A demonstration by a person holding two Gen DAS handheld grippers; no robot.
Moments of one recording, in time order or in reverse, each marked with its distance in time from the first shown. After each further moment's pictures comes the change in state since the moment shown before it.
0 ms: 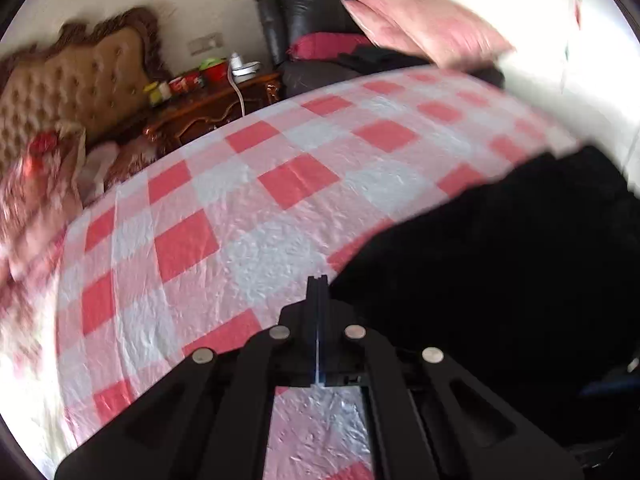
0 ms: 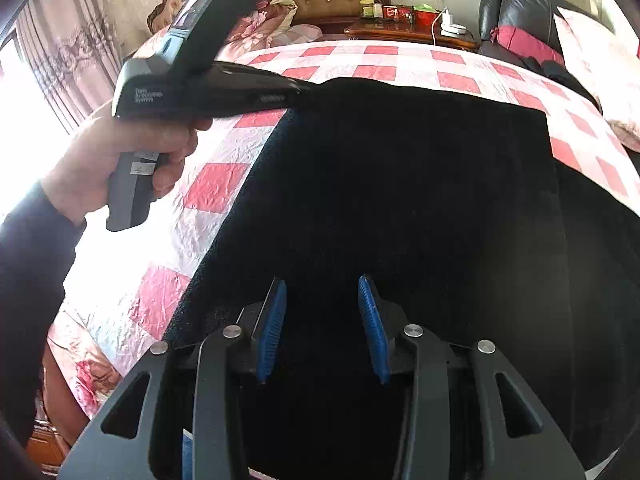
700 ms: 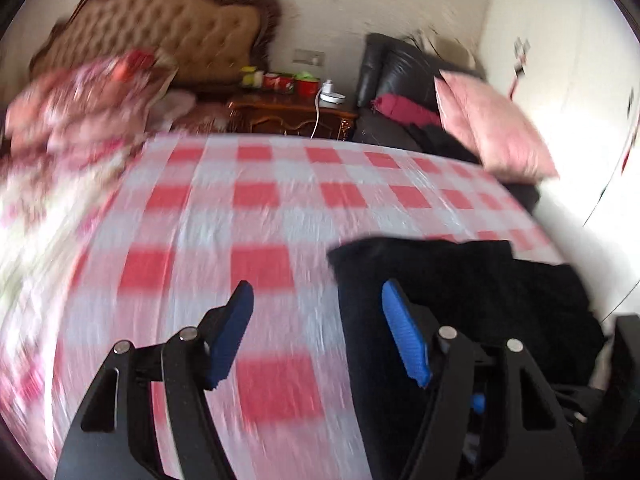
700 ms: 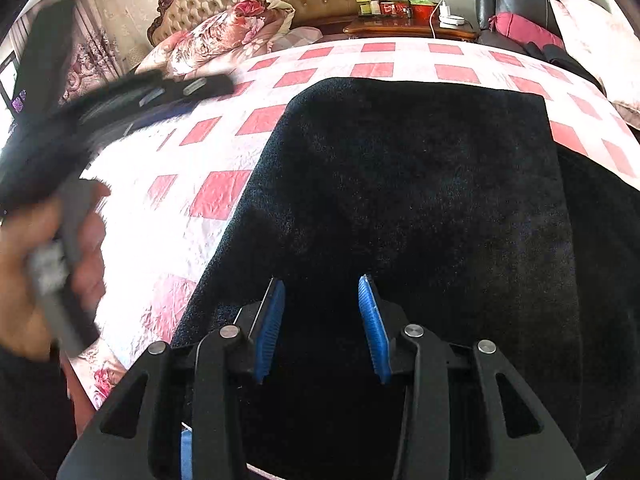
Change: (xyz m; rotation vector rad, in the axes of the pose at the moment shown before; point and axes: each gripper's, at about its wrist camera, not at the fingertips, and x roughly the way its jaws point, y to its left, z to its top) left arm -0.107 -0.001 -0.065 -0.465 -0.133 0.049; right arm -0.009 -0.008 -0.004 0.042 -0.005 0.055
